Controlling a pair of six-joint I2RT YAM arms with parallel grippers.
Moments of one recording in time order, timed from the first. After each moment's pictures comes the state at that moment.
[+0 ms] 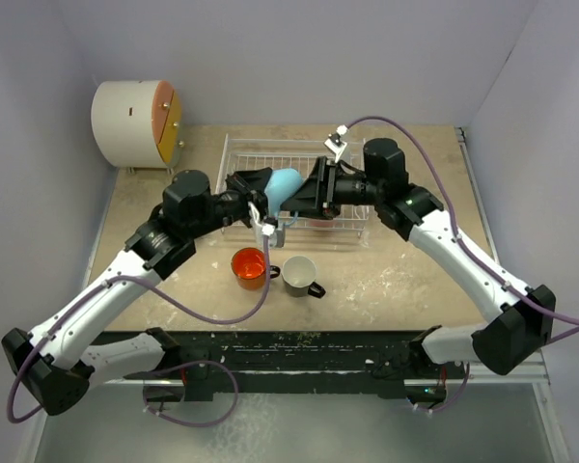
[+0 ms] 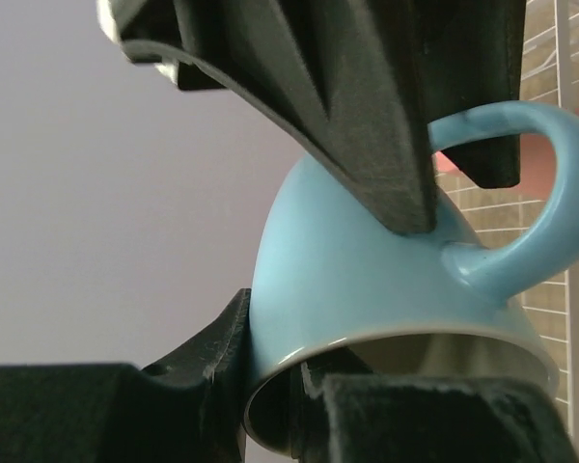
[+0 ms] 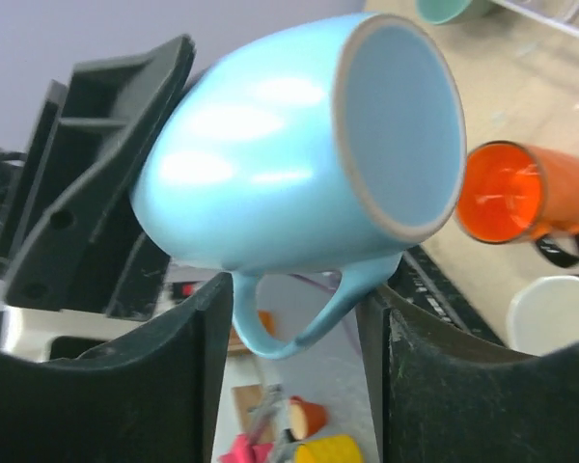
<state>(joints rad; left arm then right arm) -0.67 1.05 1.07 -0.14 0.29 1.35 0.55 1.34 1.24 -0.23 -0.75 0.98</state>
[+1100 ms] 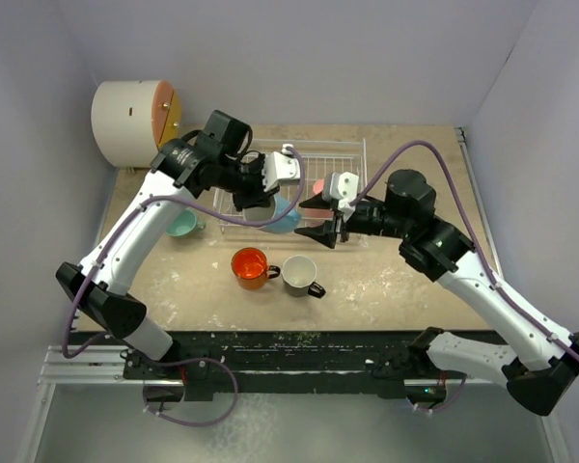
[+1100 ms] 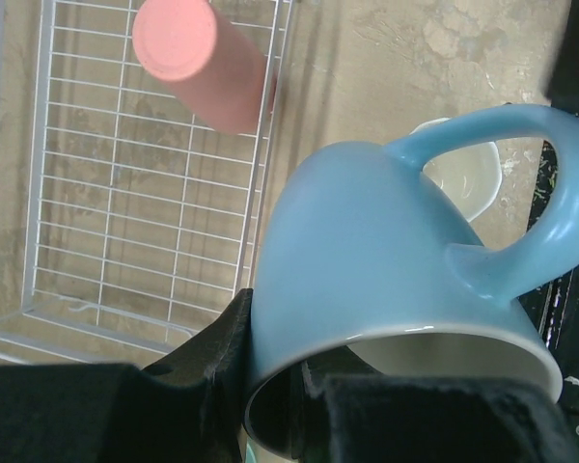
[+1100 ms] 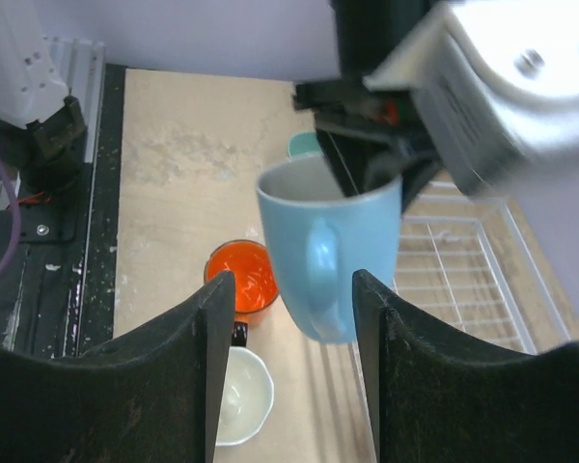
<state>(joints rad) -0.57 1.57 1.82 -1.15 0.44 0.75 0.69 1.05 1.14 -0.24 -0.61 -0.33</state>
